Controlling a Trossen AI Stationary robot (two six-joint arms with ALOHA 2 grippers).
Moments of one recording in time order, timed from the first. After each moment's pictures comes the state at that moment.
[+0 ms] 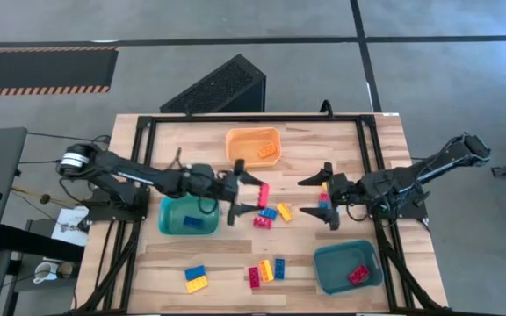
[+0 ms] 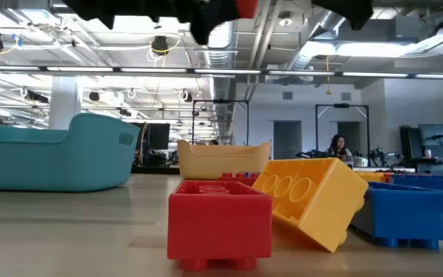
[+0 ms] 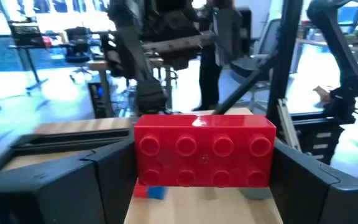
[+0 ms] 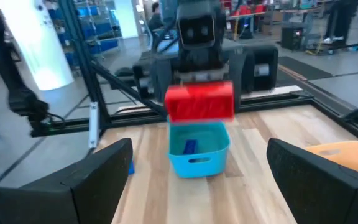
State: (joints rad) left arm -0.09 1.51 0.84 0.63 0.05 0.03; right arm 0.37 0.88 0.58 0.22 0.37 0.18
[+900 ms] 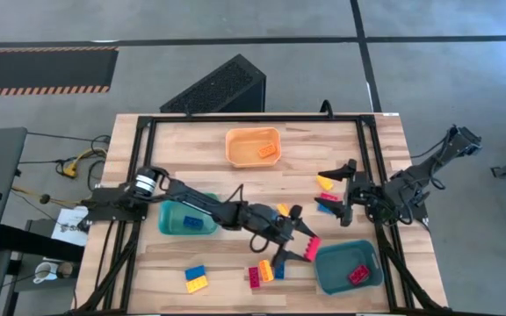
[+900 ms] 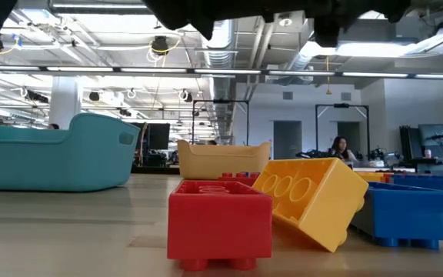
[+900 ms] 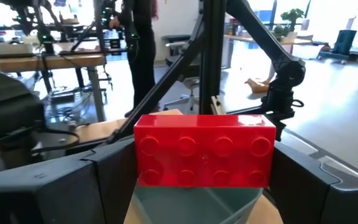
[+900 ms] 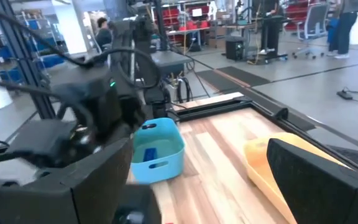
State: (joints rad) left arm -0.25 2.16 1.47 0.64 0.17 0.02; right arm 0.61 0.73 0.58 0.08 0.84 0.21
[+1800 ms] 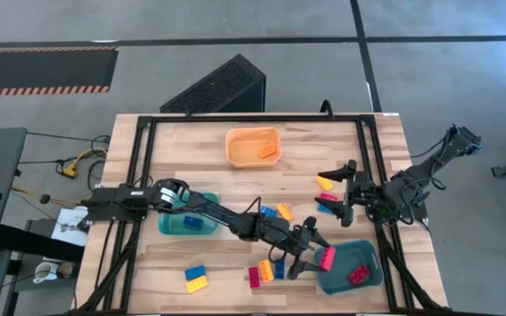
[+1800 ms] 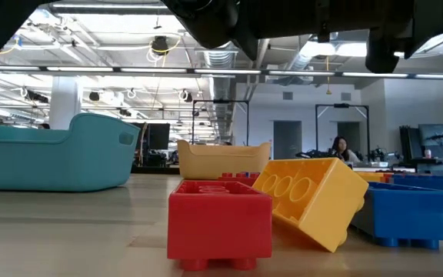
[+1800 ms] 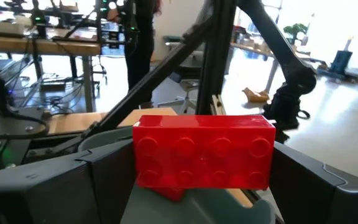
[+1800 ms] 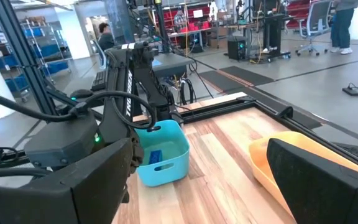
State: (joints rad) left arm -0.28 2.39 1.74 0.62 0.13 -0.10; right arm 0.61 0.73 0.58 0.09 0.84 0.24
